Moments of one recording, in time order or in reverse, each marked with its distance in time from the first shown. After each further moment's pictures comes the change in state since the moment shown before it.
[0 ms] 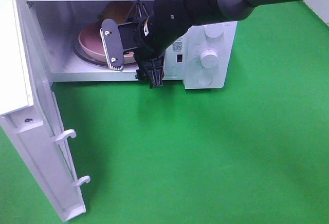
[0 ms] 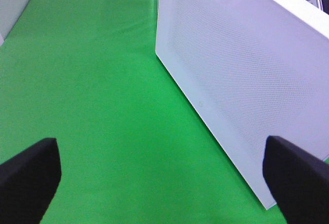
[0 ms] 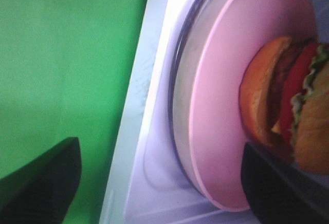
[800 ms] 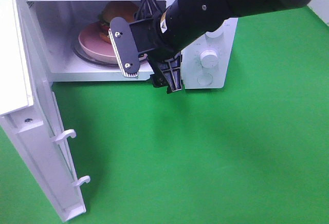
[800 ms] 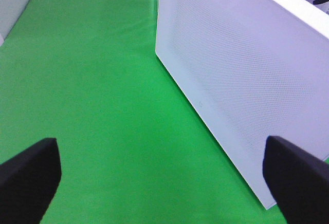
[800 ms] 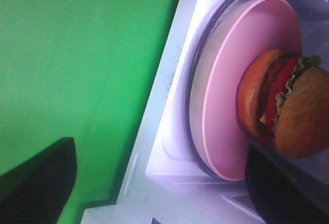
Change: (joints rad) left arm 0.000 0.000 0.000 0.000 0.000 0.000; right arm 0.036 -0.245 0.260 -0.001 -0.022 -0.066
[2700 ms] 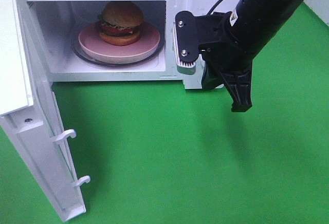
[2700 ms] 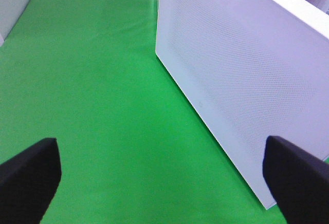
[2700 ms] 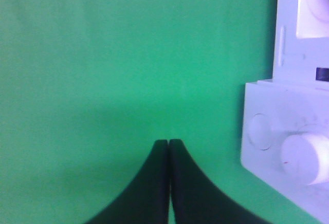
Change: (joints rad) left arm 0.000 0.000 0.000 0.000 0.000 0.000; right arm -0.133 -0.246 0.178 0.209 0.394 -0.026
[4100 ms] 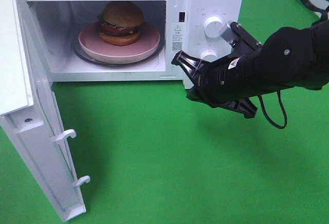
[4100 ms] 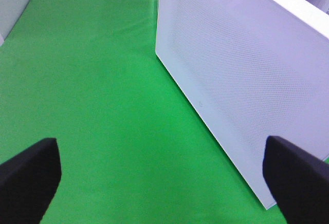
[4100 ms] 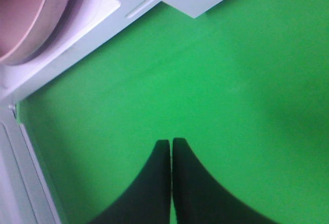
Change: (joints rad) left arm 0.000 0.000 0.000 0.000 0.000 0.000; right arm 0.000 0.029 0.360 0.500 -0.742 1.600
